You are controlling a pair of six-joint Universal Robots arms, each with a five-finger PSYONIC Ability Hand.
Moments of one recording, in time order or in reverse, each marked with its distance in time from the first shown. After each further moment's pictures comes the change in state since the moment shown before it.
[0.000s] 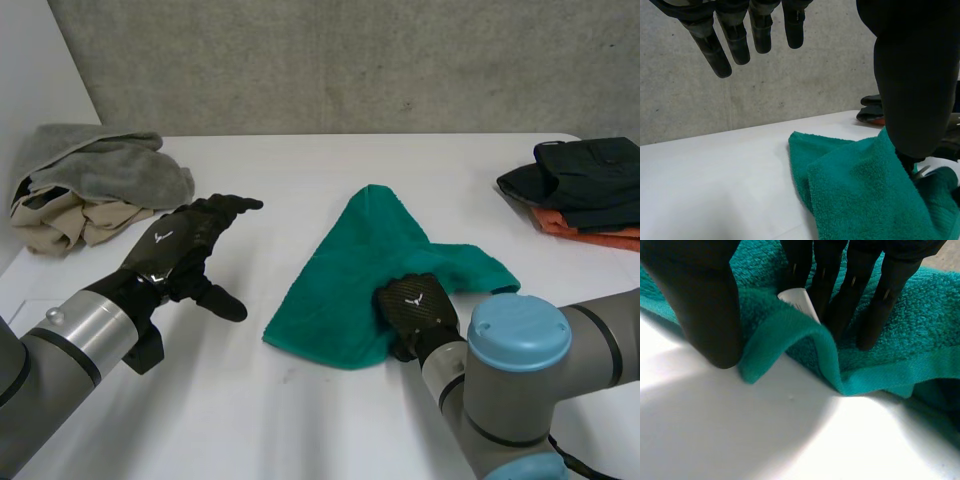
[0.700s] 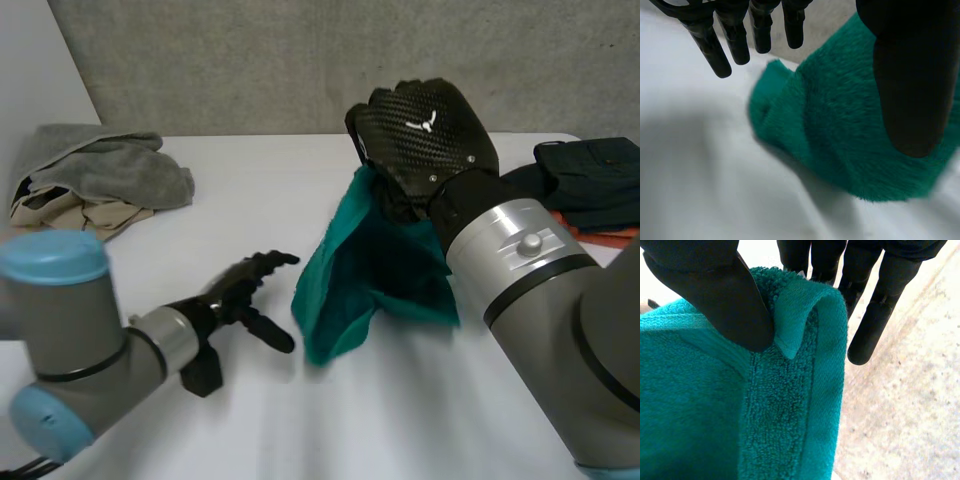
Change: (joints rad) left arm -0.126 -0.415 0.254 -0.140 -0.058 -0.336; right arm 0.085 -0.495 -0.236 0.289 -0.059 -0.024; left_hand 0.000 0.000 0.000 0.000 0.000; right_hand 0.301 0.337 0.353 0.364 0.343
